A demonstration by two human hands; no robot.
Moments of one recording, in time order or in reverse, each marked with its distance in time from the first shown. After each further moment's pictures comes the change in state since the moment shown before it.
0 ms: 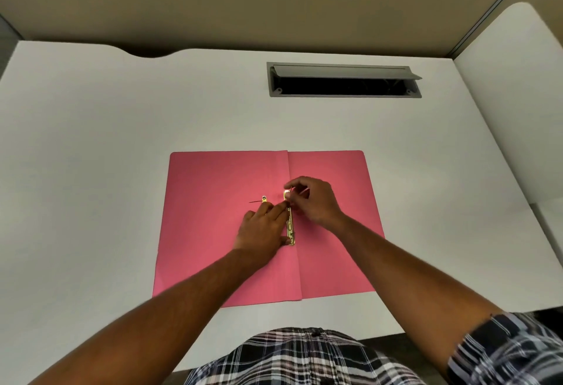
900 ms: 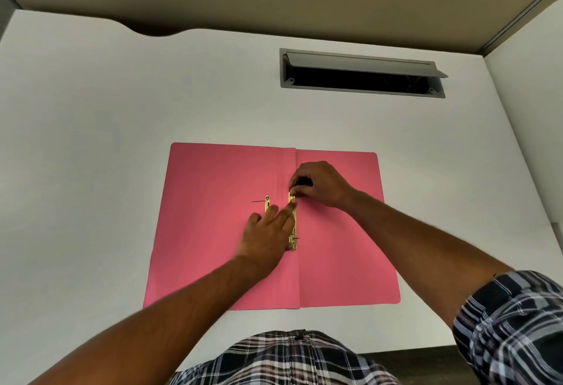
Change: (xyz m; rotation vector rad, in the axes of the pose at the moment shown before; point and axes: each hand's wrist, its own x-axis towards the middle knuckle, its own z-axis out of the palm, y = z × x) left_hand 0.002 0.007 0.010 0.151 -0.071 0.017; right_hand 0.068 0.015 -0.025 -0.347 -0.350 -0.333
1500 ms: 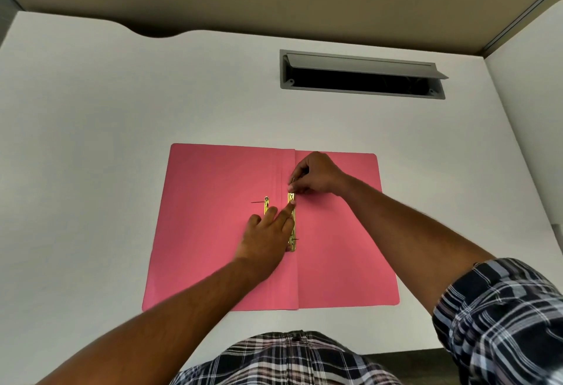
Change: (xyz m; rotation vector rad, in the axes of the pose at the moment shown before) left_hand -0.002 0.003 -0.002 -0.005 0.005 -0.024; right_hand 0.024 -0.003 -0.010 0.409 -0.081 0.358
